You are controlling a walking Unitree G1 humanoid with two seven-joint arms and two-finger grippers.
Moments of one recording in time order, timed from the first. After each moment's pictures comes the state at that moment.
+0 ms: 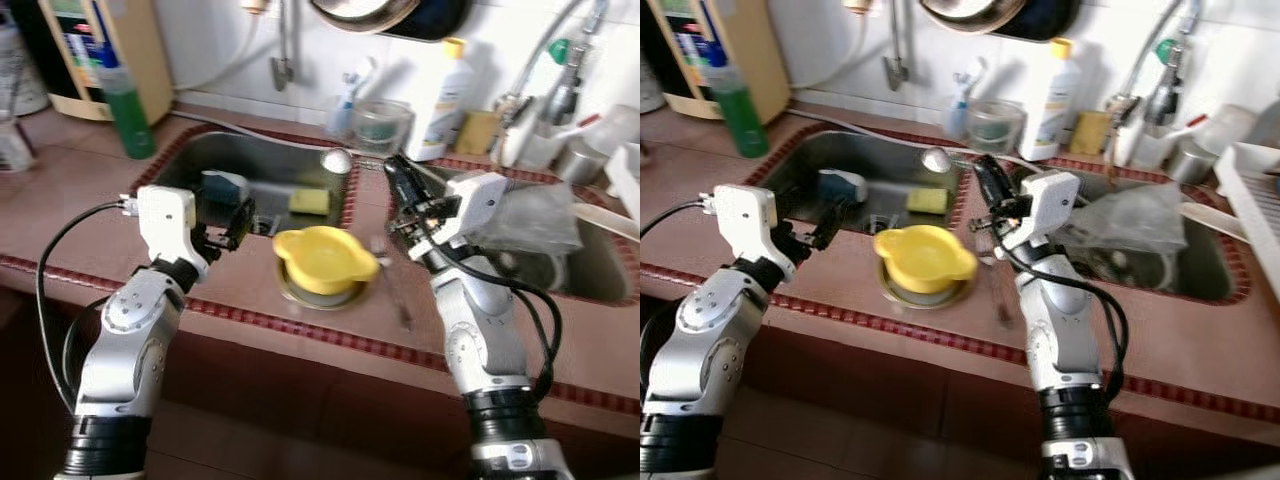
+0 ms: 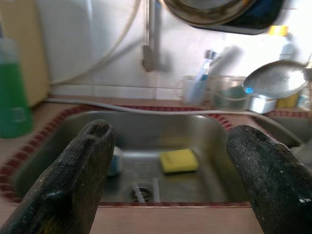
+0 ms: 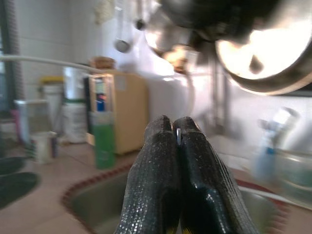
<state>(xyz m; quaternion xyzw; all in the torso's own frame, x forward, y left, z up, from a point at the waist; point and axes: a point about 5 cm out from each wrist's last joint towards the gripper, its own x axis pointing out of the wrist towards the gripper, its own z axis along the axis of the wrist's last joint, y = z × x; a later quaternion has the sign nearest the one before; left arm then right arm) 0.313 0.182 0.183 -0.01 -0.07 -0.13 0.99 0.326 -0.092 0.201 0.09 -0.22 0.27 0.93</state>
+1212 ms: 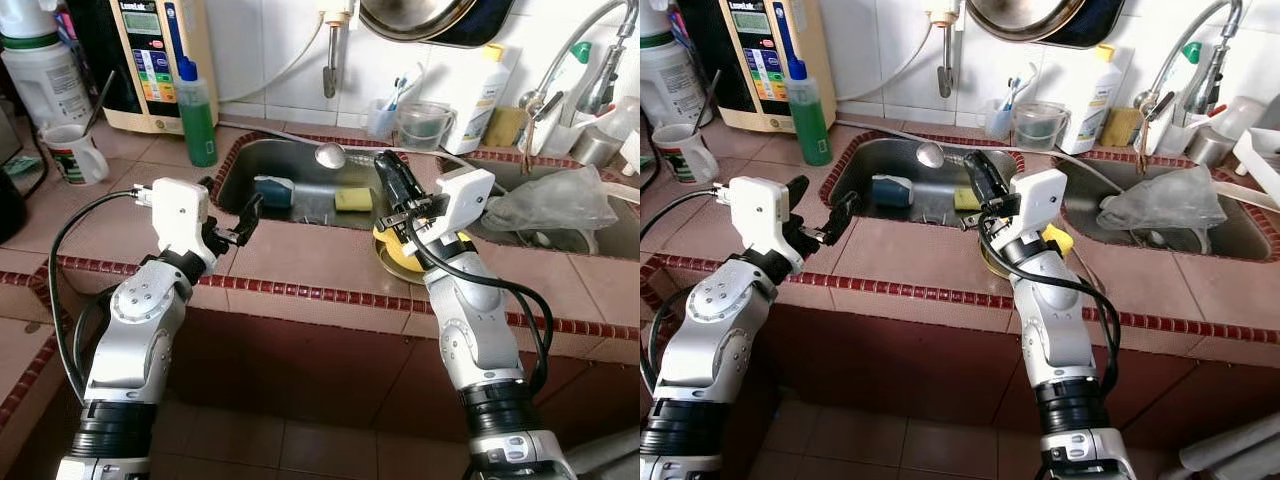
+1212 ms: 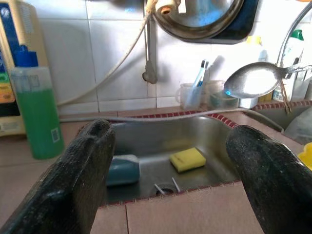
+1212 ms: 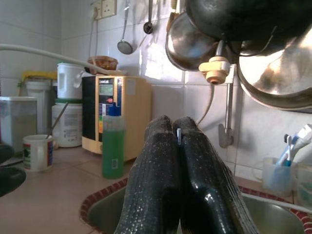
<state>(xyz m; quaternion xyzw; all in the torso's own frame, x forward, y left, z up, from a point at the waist) 0.321 0.164 0.184 0.02 -0.09 -0.17 0.98 0.332 -0.109 0.199 0.06 -0.23 0.24 0.94</state>
